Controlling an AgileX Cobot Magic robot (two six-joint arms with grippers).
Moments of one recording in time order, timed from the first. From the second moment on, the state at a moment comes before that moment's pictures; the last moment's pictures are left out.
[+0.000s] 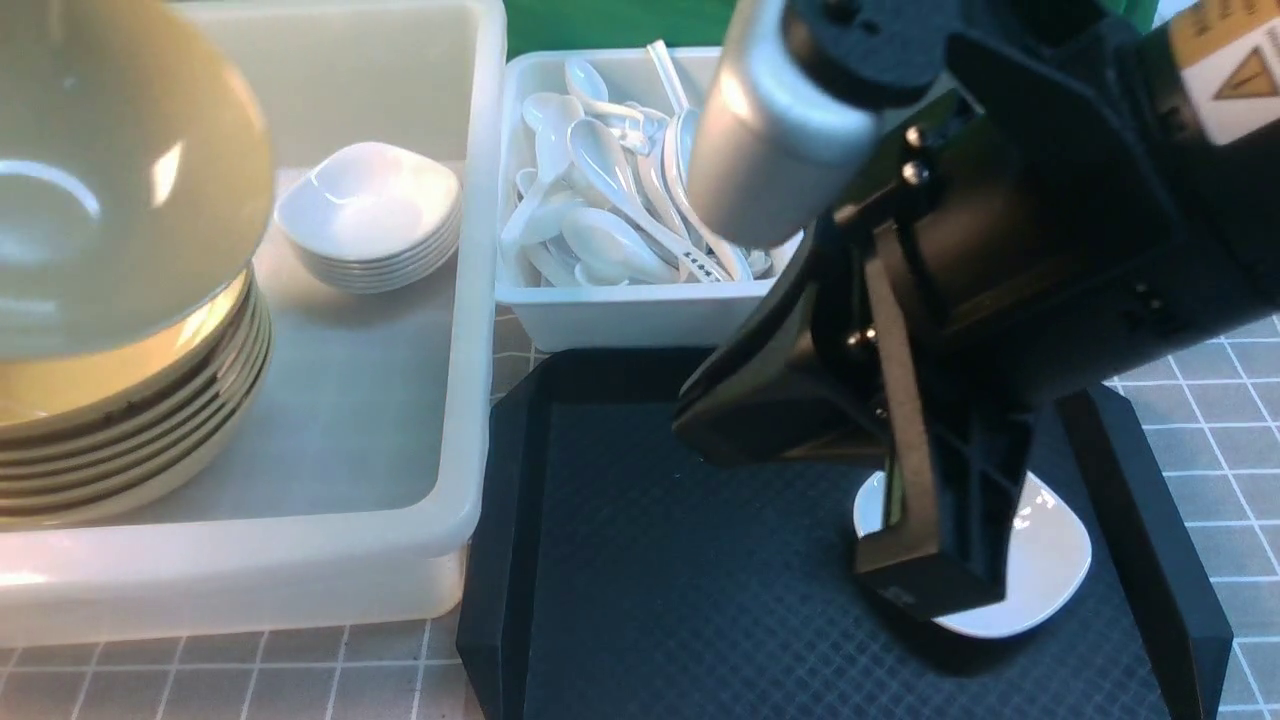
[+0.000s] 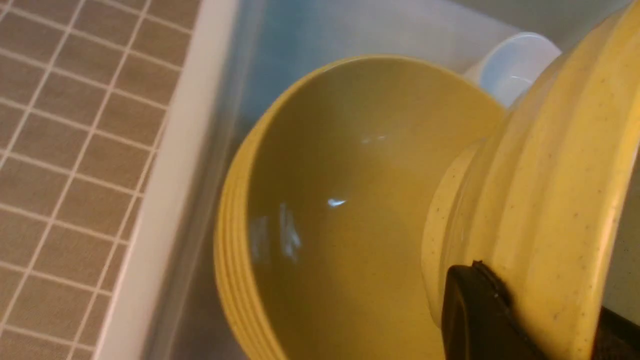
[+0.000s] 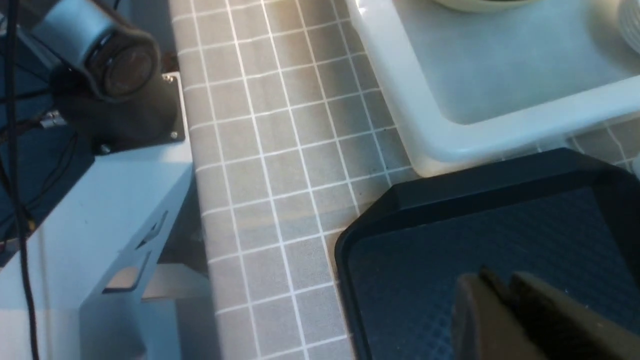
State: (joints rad) right arm 0.85 1.33 -1.48 0.29 1.09 -0.44; left arm 0.66 1.37 -1.42 -0.50 1.14 0.33
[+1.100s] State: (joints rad) right arm 0.85 1.33 -1.48 0.27 1.10 -0.53; left arm 0.68 1.33 -1.20 -0.48 0.88 0.40
